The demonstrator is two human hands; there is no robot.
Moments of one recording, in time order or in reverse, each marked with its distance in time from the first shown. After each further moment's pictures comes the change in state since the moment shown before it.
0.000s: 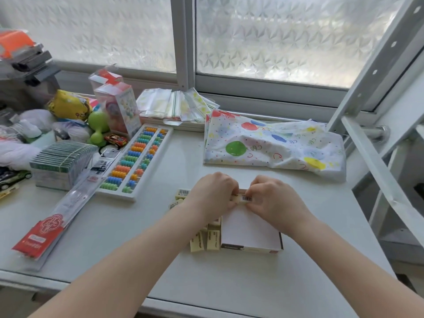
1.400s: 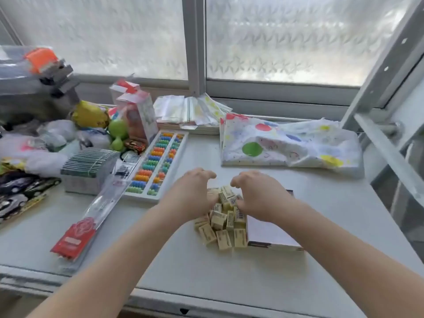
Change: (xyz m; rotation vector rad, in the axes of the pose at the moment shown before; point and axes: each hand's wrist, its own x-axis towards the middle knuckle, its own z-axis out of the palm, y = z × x) left_hand -0.045 -0.053 -0.034 -0.134 -0.017 -0.287; right_hand 0.030 -0.076 0.004 -0.140 -0.153 -0.024
